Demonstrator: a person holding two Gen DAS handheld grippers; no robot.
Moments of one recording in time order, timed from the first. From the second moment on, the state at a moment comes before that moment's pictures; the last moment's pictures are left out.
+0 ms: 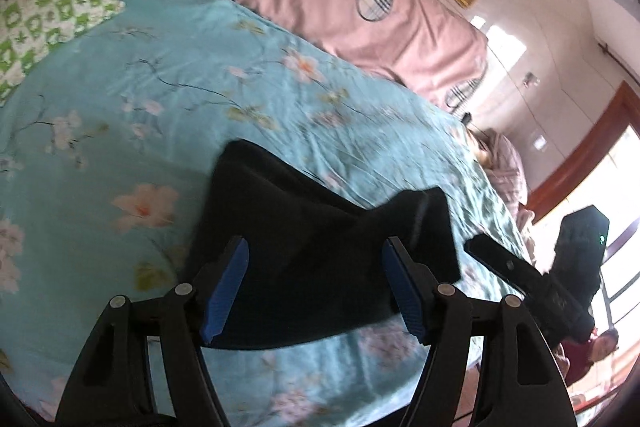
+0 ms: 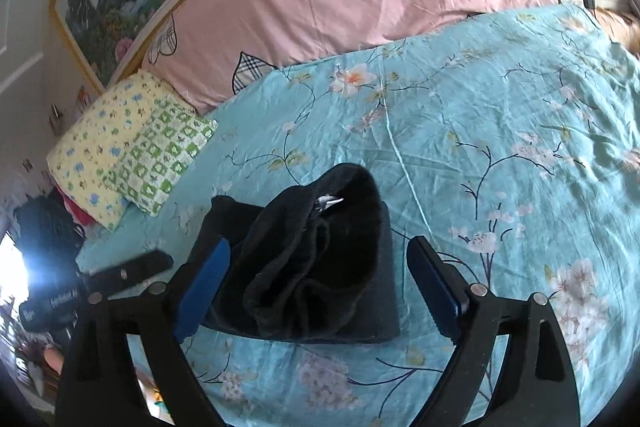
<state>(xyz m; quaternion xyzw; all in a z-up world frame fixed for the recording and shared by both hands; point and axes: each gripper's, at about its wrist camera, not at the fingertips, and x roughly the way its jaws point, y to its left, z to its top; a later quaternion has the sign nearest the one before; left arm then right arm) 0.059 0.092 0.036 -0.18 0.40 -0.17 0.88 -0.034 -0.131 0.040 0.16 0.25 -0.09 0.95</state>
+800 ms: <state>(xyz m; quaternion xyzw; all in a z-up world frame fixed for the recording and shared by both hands) 0.105 0.099 0.015 -0.14 0.44 -0.17 0.87 -0.021 -0.139 0.018 0.19 0.29 -0.11 0.93</state>
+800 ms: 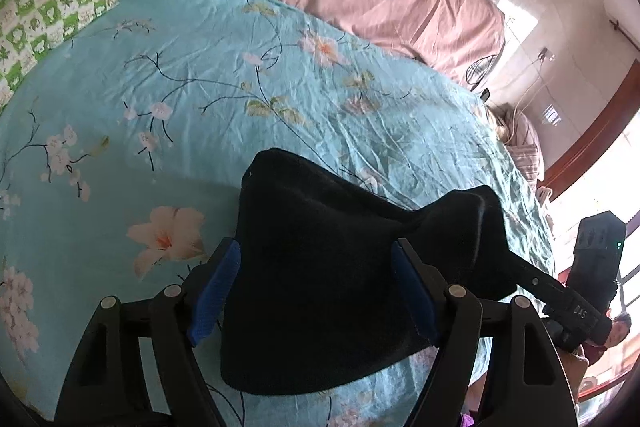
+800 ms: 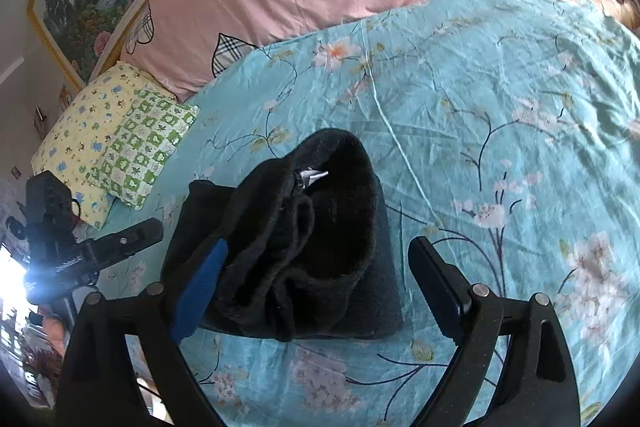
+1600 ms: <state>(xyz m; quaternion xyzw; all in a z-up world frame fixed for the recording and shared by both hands) 0.152 0.102 -0.042 -0.18 0.50 -0.17 0.83 -0.016 -0.174 -0.018 0.25 0.30 -0.06 0.92</state>
